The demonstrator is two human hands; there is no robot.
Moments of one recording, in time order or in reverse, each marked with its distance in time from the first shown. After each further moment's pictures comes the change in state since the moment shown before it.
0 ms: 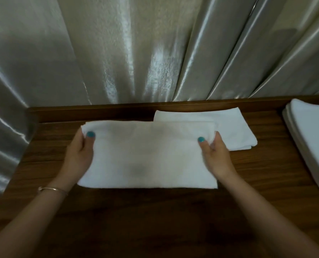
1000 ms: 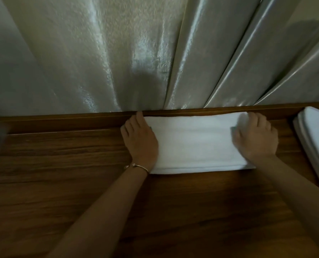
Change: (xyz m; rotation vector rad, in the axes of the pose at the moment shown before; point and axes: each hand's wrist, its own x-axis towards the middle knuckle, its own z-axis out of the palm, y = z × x) left_hand 0.093 0.028 0.227 0.814 0.380 0.217; right_hand 0.164 0.084 -0.090 -1.039 0.322 -0.160
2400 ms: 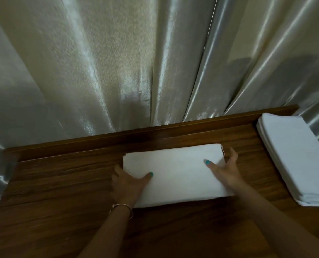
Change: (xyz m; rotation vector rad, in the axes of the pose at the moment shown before) left_hand -0.062 -0.038 -0.067 -0.473 -0.626 -0.539; right_hand -0.085 -0.008 -0.051 0.997 -0.450 0.649
